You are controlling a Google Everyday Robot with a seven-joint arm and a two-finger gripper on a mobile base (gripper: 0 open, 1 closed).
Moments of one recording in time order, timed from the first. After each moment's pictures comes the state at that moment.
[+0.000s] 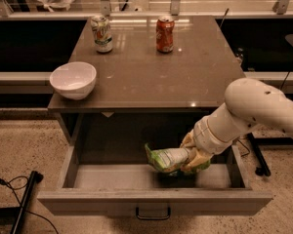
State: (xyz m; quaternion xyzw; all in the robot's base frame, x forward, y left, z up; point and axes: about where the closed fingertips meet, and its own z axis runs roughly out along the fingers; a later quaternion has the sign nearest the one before) arm 0.466 -0.121 0.685 -0.77 0.59 0.12 0.20
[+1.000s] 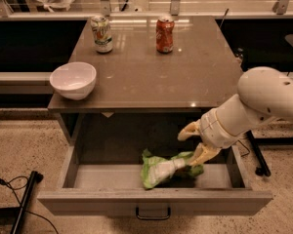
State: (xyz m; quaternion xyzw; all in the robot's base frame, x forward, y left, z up) arm 0.463 -0.125 0.719 -0.77 0.58 0.13 0.23
